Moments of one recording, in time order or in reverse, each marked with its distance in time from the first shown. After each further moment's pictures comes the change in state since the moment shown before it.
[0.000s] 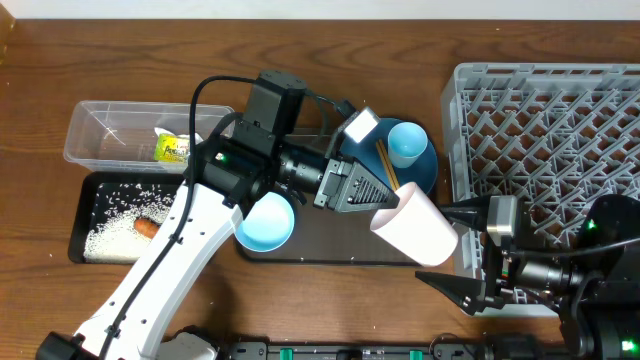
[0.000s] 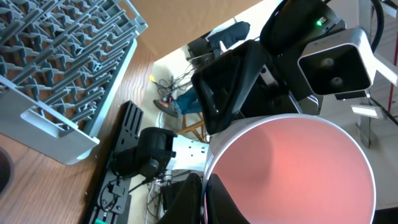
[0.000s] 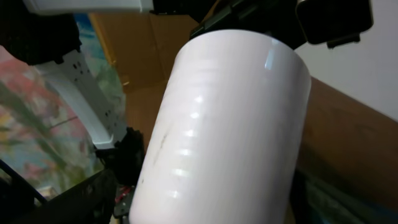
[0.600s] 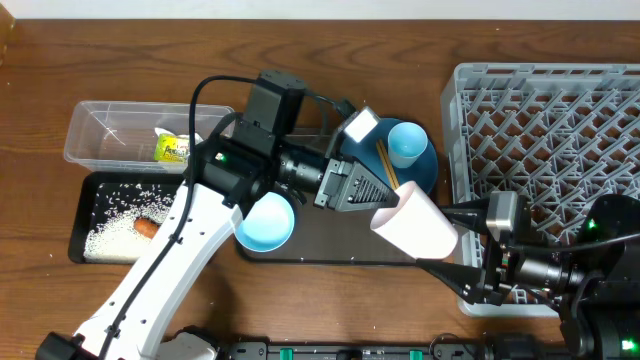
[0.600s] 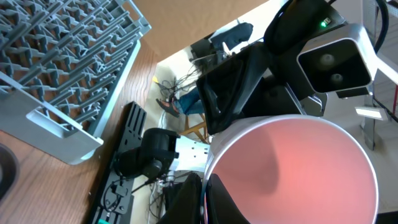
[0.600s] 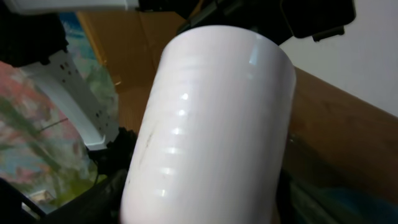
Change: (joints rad) left arm 0.001 0.000 0.000 0.000 -0.012 0.000; right arm 0.000 0.001 -0.001 0.013 0.046 0.027
